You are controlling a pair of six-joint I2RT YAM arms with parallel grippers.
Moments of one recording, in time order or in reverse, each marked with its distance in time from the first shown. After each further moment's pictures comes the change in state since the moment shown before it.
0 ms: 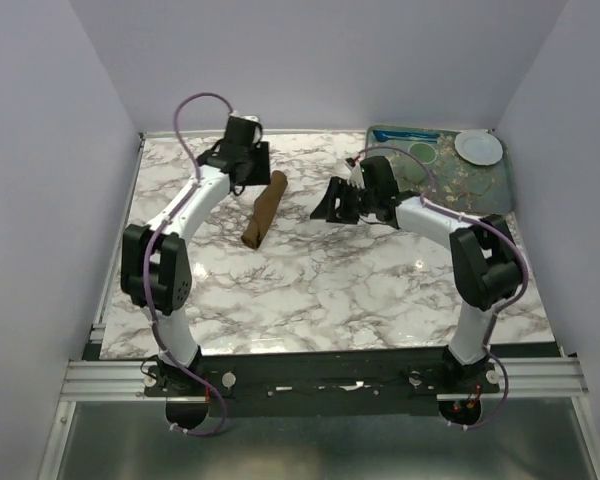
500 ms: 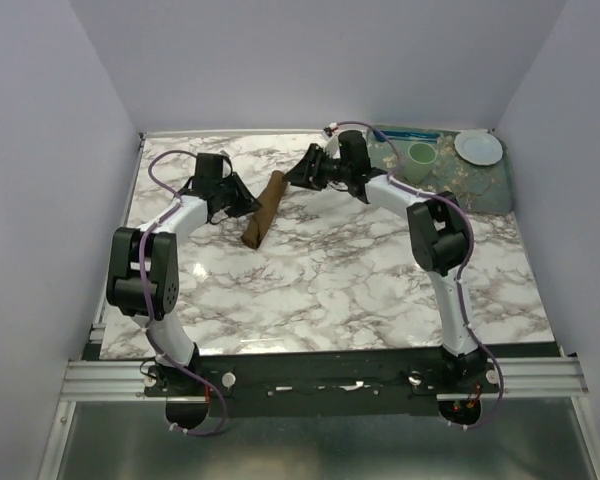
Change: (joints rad) left arm 0.214 -0.118 -0.479 0.362 0.475 -0.443; right arm 0.007 0.459 0.523 0.245 -0.172 0.251
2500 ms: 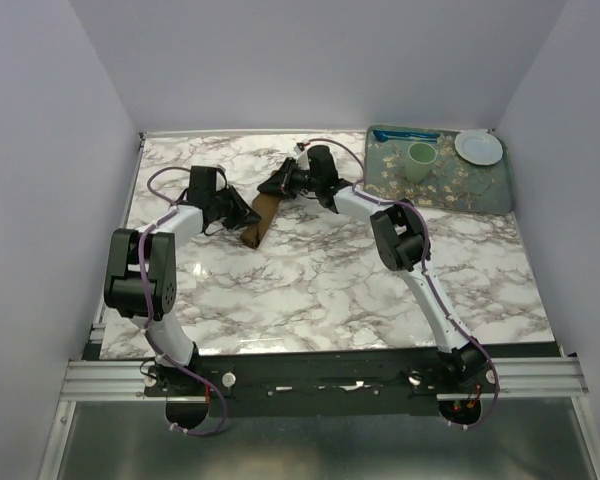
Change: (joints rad) left arm 0.043 0.009 -0.094 0.079 0.132 -0.061; right arm 0.091 0.411 0.411 0.111 -0.003 0.275
